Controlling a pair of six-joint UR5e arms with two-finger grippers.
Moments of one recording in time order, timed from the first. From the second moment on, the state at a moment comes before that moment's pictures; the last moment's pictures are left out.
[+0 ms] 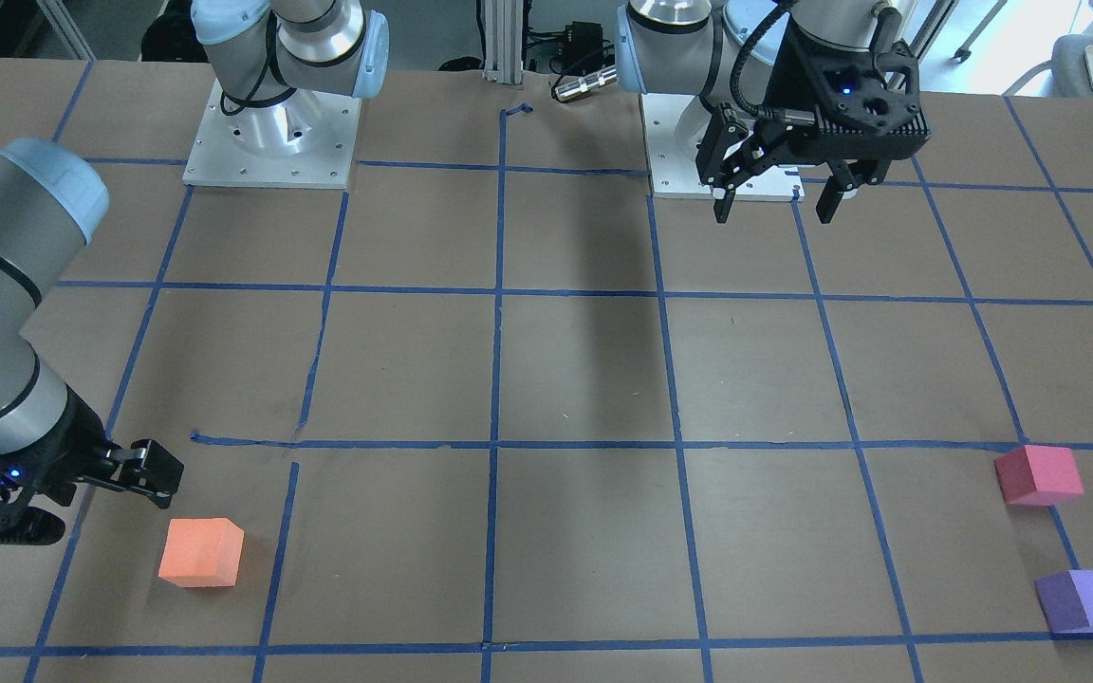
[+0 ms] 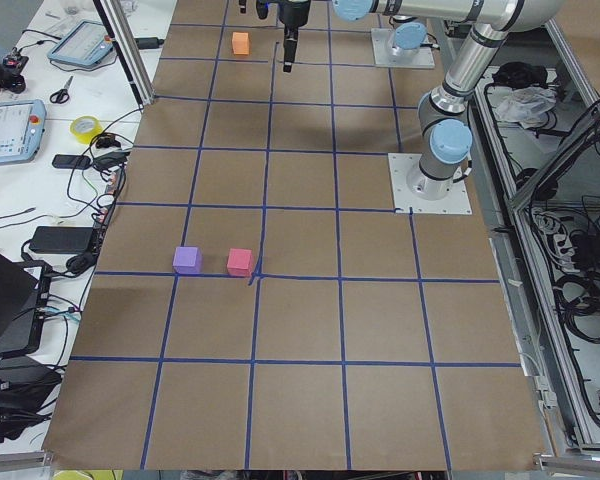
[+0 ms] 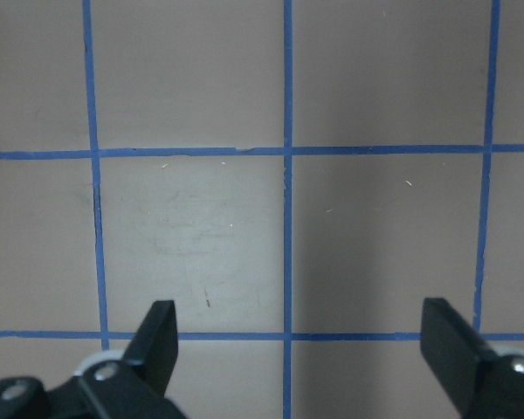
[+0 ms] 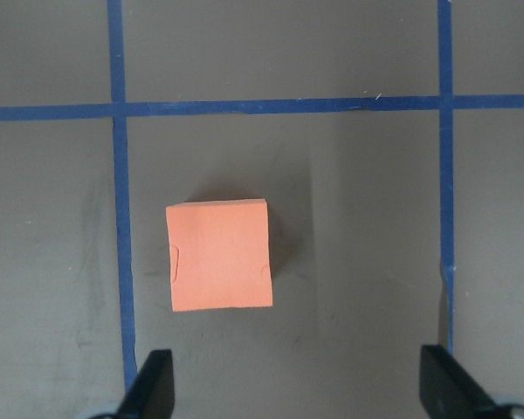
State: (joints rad) left arm -1.59 -1.47 -1.62 -1.50 1.61 -0.02; right arm 1.41 -1.14 1.53 -2.06 -1.57 -0.16
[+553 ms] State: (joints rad) left arm -1.59 -1.47 -1.62 -1.50 1.61 -0.02; right arm 1.48 -0.99 1.52 -2.21 -1.58 -0.16
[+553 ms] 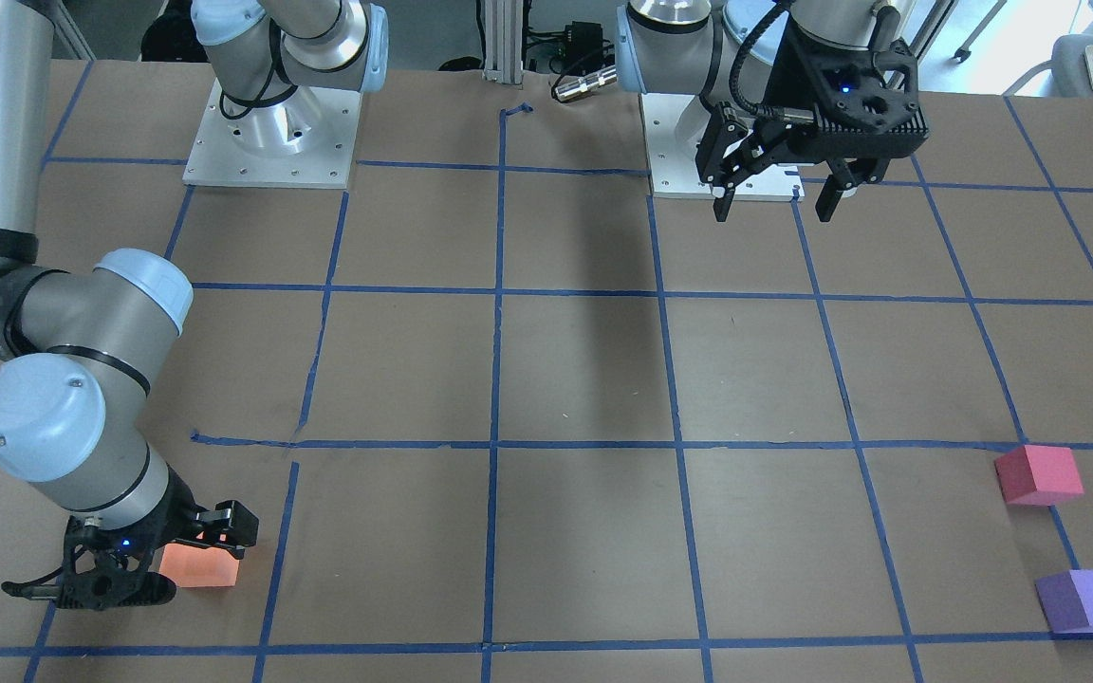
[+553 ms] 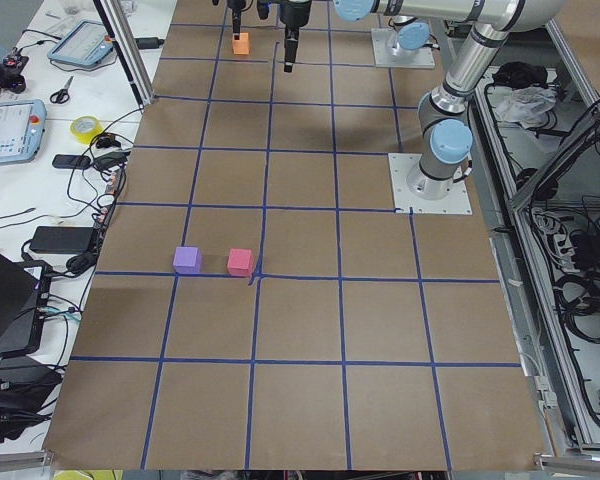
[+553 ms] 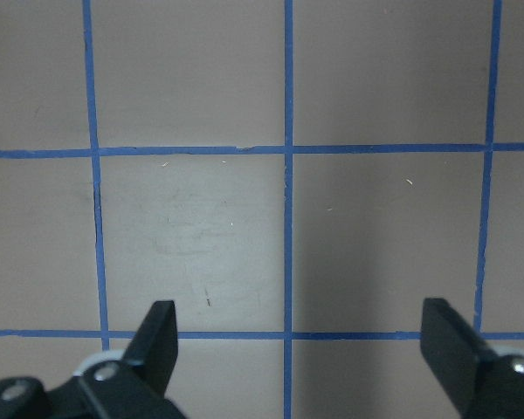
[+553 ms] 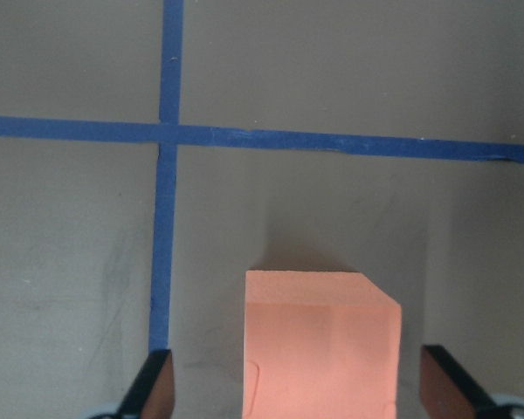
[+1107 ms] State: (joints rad) left arm -1.59 -1.47 -1.62 -1.50 1.61 -0.02; right arm 1.48 -0.97 1.51 -2.21 -1.60 -0.15
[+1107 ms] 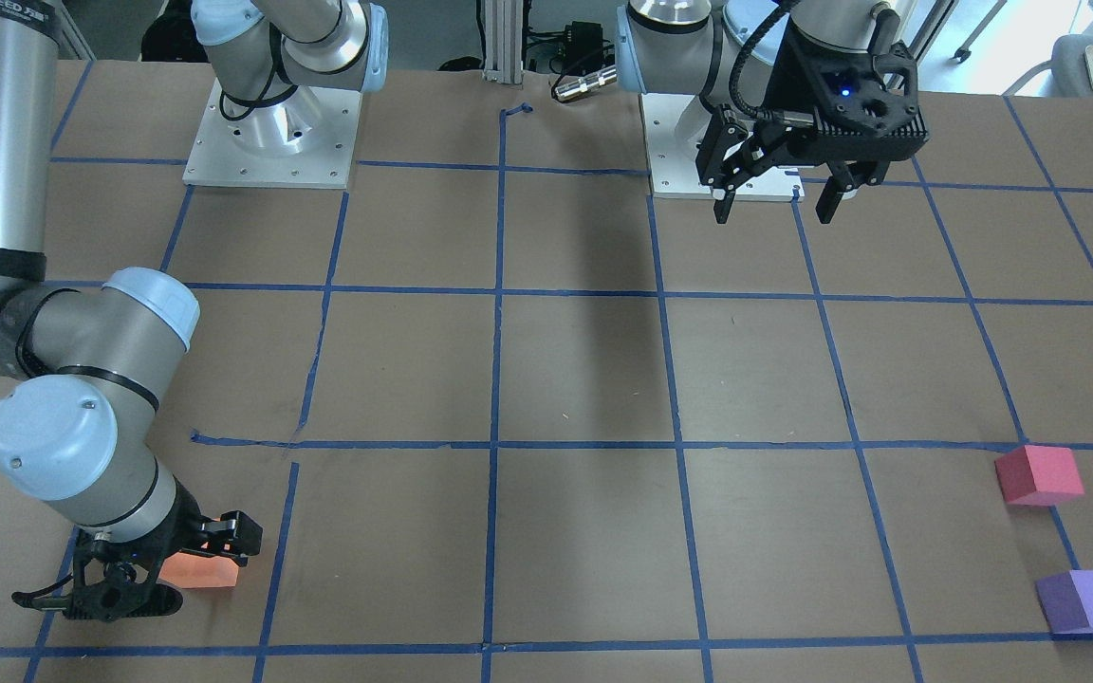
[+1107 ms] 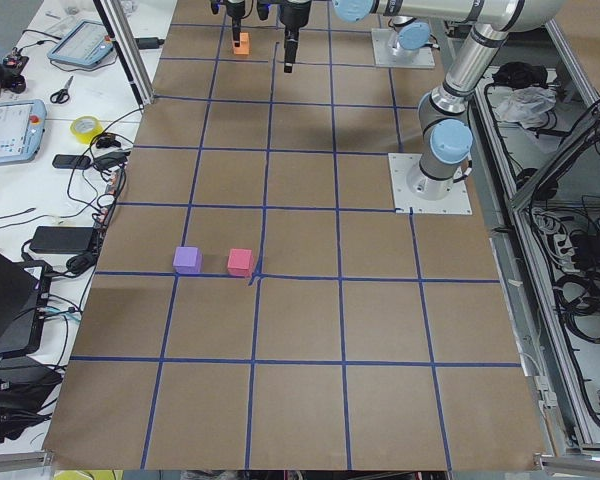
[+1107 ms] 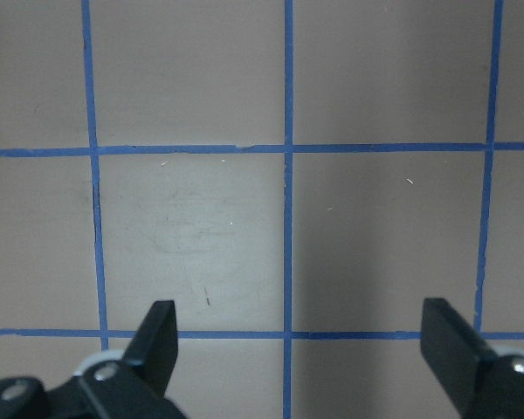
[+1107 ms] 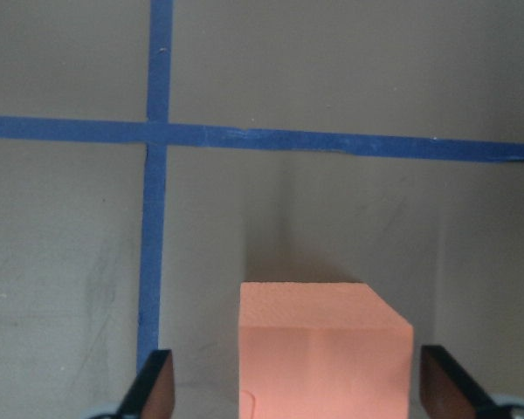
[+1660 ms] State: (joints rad) left arm -1.59 -1.47 -1.62 -1.50 1.61 -0.02; right arm 1.48 -0.94 1.51 -2.20 -1.62 -0.15
